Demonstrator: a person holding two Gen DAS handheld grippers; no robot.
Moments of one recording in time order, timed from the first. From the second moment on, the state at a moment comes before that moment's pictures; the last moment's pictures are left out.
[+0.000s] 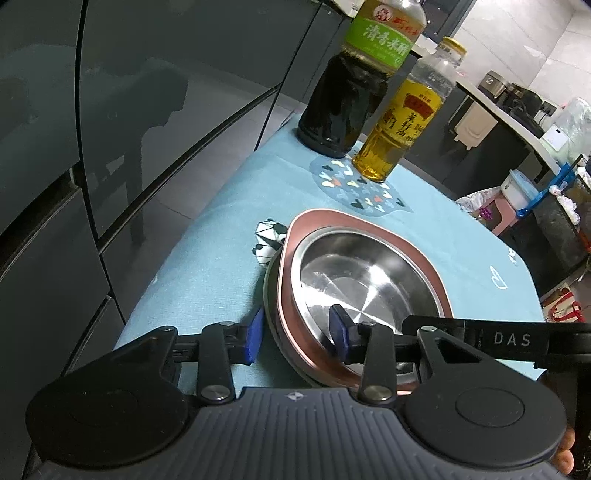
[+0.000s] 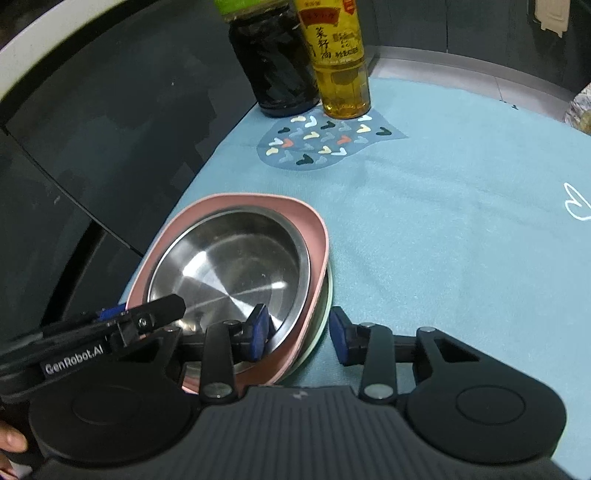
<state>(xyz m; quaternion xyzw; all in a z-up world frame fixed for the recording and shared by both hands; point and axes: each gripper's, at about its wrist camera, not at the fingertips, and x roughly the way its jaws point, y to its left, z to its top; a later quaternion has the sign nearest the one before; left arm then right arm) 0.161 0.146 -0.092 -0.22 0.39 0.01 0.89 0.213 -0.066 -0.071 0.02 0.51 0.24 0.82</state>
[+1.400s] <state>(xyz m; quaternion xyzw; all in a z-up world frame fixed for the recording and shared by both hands) 0.141 0.142 -0.099 -0.22 0.42 0.00 0.88 0.208 -0.116 -0.072 0.13 0.55 0.24 0.79</state>
